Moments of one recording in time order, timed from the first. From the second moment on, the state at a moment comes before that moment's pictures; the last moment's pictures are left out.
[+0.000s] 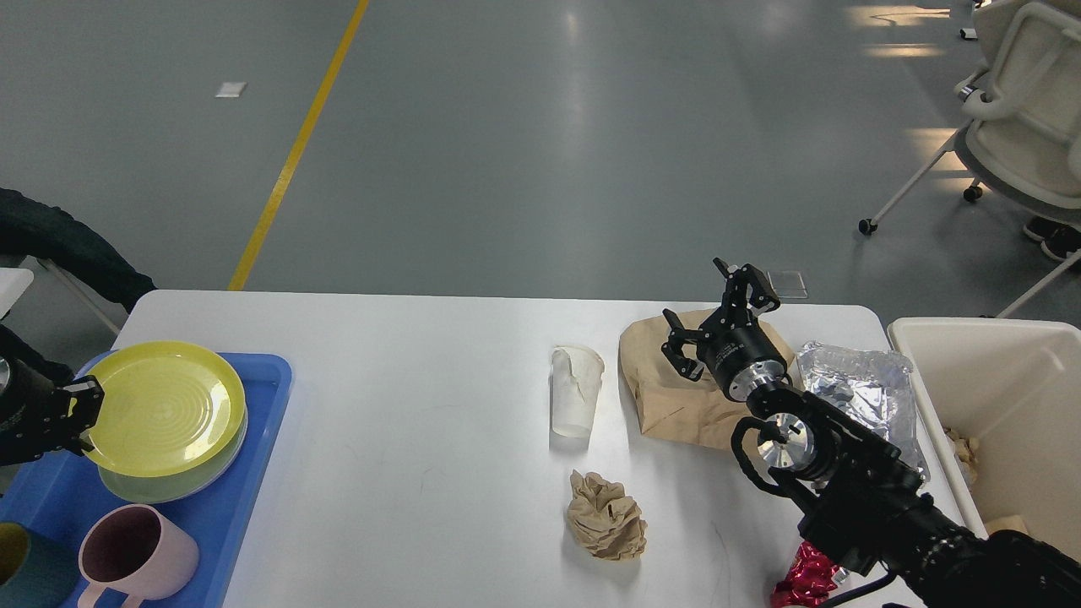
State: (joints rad) left arm -1.18 0.60 1.23 -0.37 -0.27 -0.86 0.10; right arm 0.61 -0.03 0.81 0.52 -0.15 0.24 0.32
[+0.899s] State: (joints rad) left arm -1.14 0.59 1.16 -0.35 -0.27 -0.67 0.11; right arm 0.61 -0.03 0.81 0.52 -0.15 0.24 0.32
